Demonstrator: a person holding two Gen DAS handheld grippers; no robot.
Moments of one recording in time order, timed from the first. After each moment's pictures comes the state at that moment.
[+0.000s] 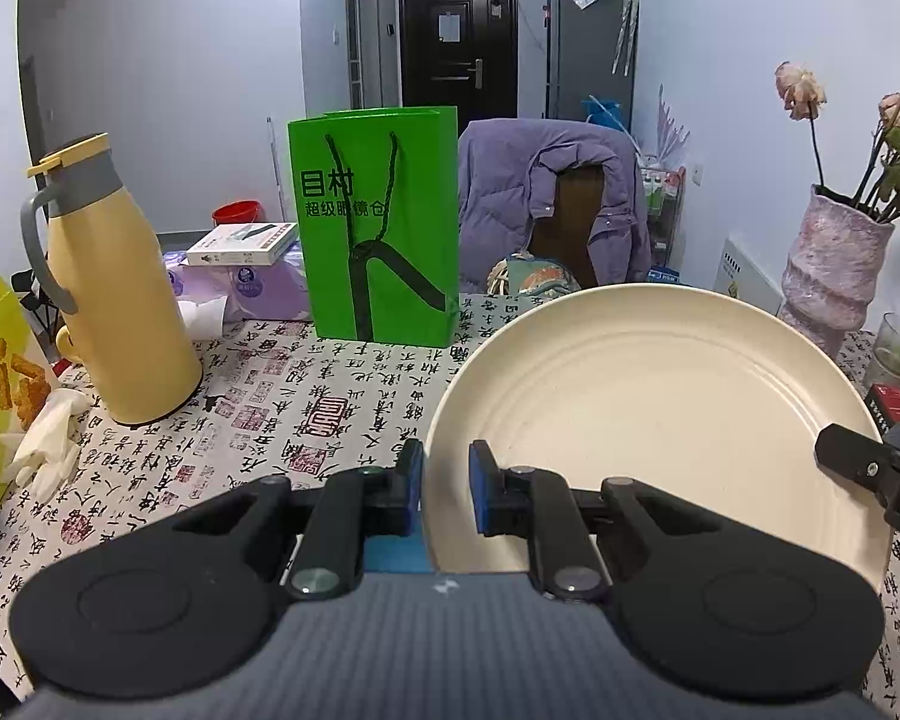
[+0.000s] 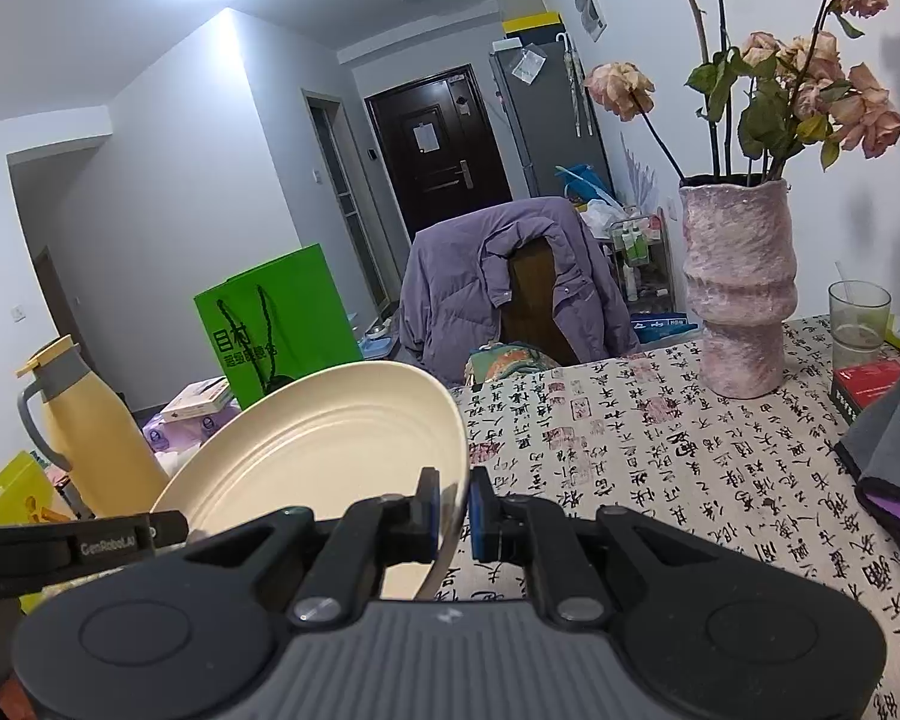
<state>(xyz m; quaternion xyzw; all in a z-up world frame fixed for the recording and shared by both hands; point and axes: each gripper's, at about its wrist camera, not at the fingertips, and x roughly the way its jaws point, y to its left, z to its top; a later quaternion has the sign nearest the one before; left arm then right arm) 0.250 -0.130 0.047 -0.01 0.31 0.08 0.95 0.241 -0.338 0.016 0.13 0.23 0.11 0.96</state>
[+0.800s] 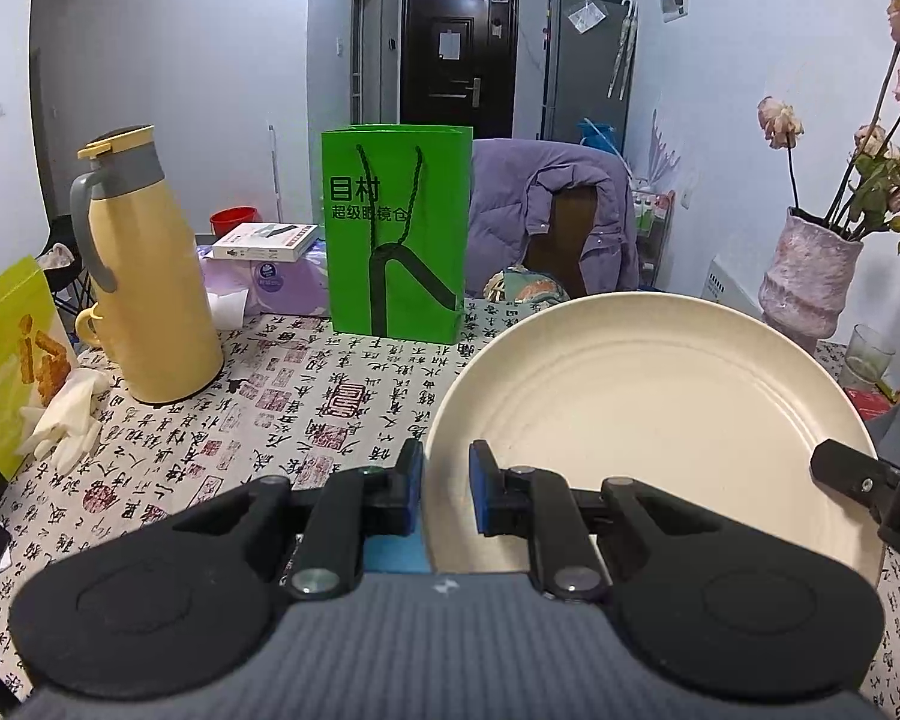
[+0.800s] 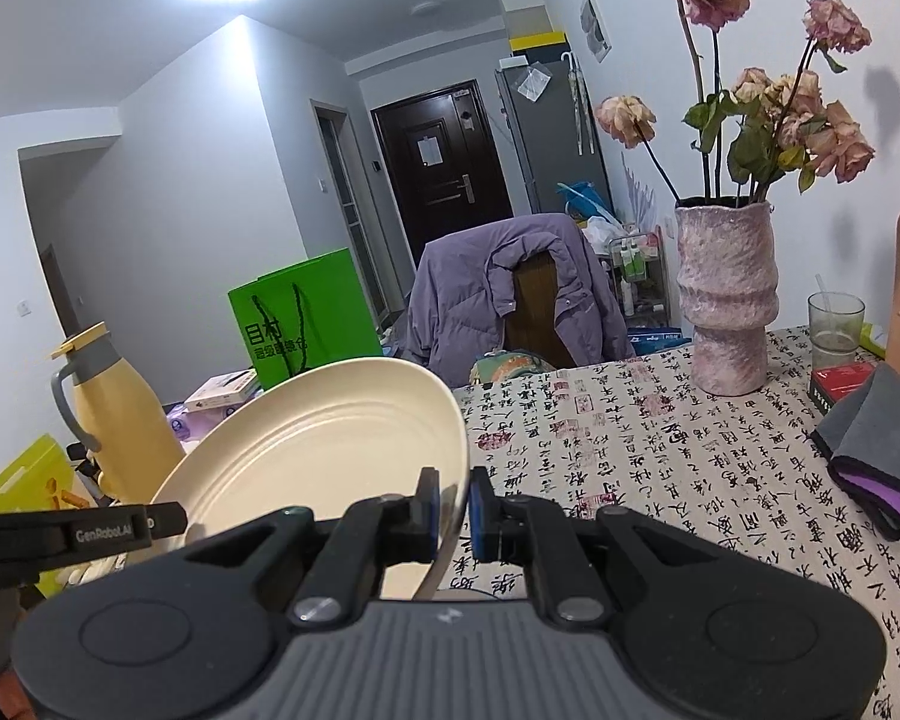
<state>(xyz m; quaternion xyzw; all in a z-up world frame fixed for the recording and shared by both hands) 0.187 -0.109 0.056 -0.03 0.29 0.07 0.96 0.175 -0.319 0.026 0.12 0.21 0.11 0.96</state>
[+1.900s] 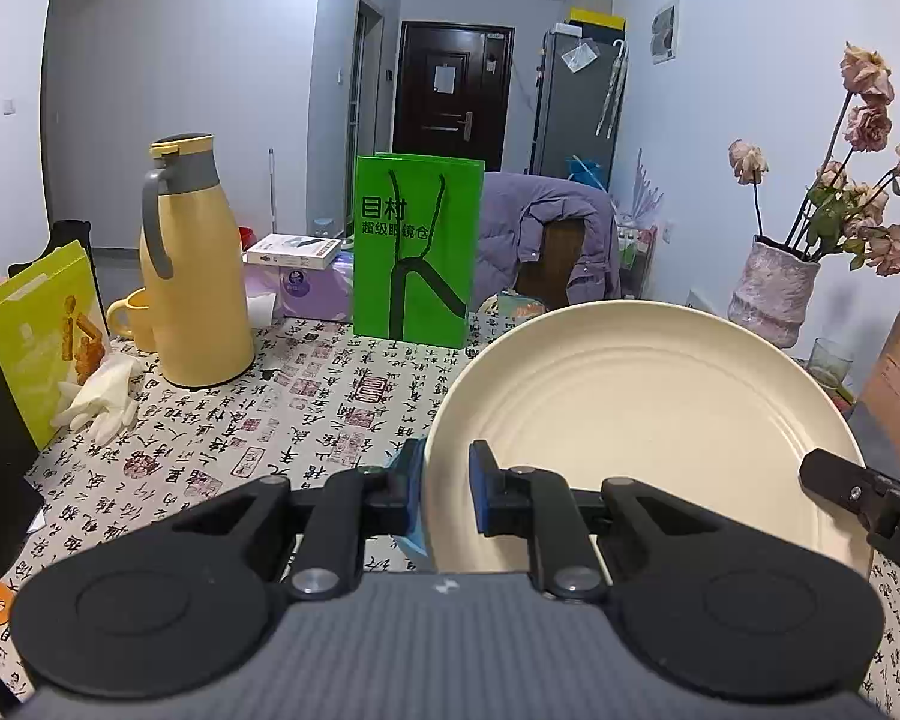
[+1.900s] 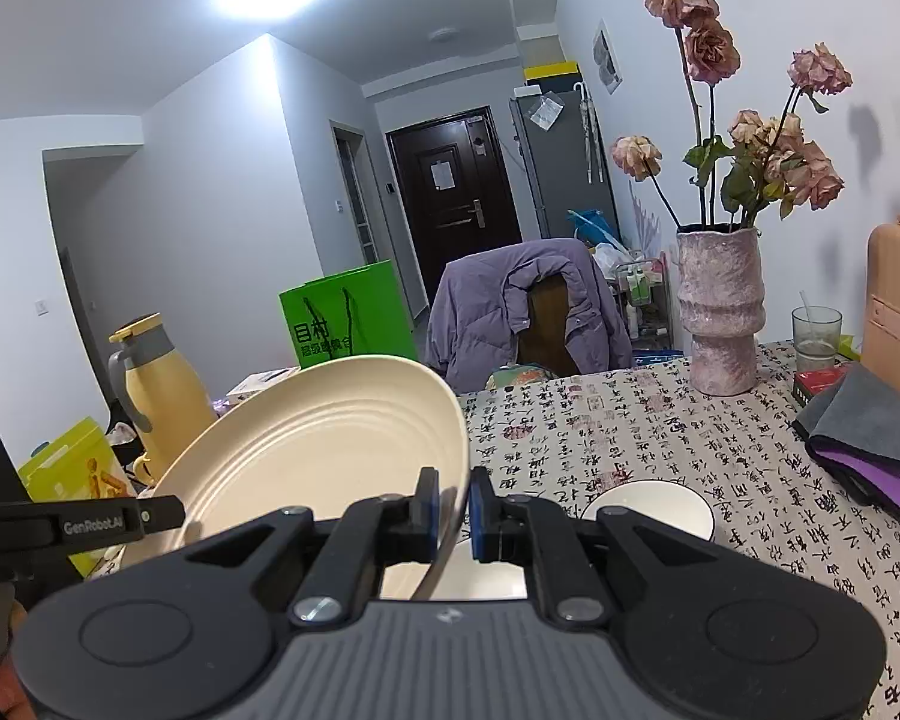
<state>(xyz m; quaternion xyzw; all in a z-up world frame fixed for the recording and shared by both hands) 0.091 -0.078 0.063 -0.05 0.25 0.05 0.97 0.082 -0.296 0.032 0.10 0.18 0.11 0.97</state>
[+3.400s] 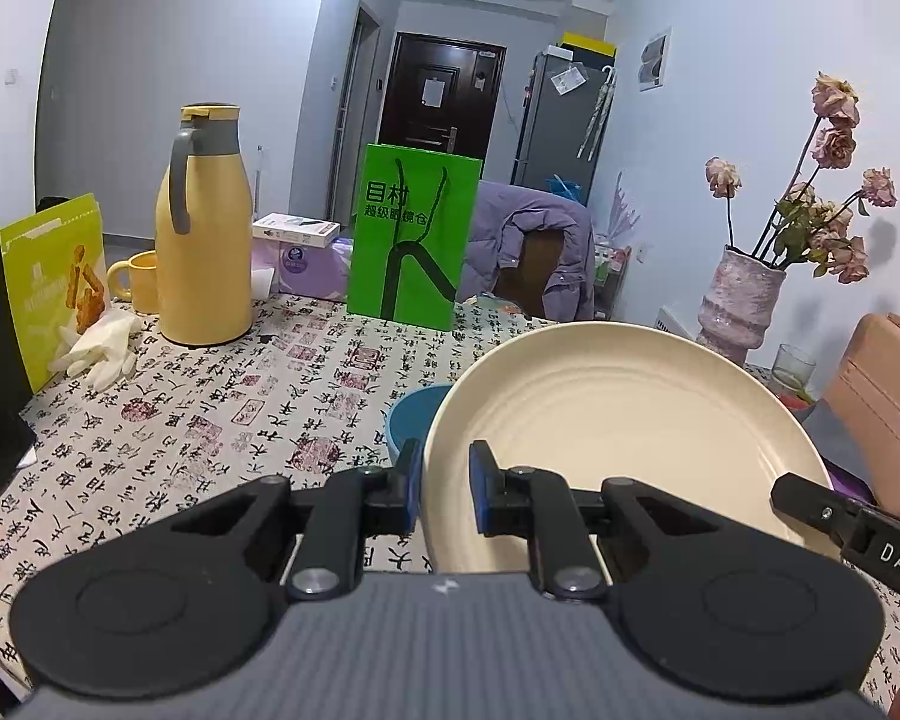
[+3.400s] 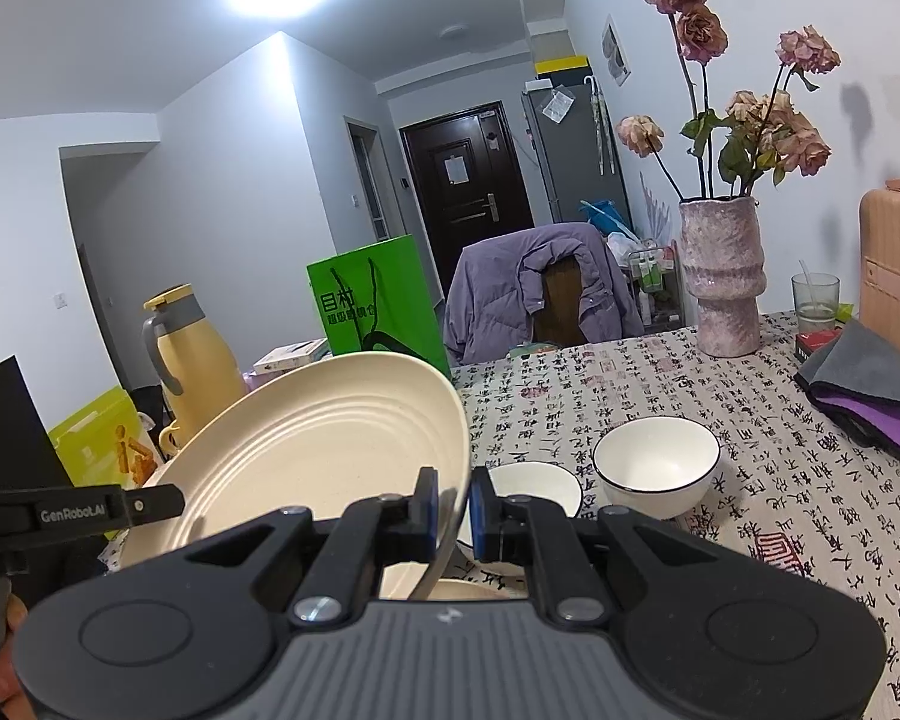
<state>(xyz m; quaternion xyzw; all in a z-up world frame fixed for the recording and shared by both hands) 0.032 -0.055 0.033 -0.09 0.23 0.02 0.97 0.029 -0.291 -0.002 0.11 0.19 0.13 0.97</state>
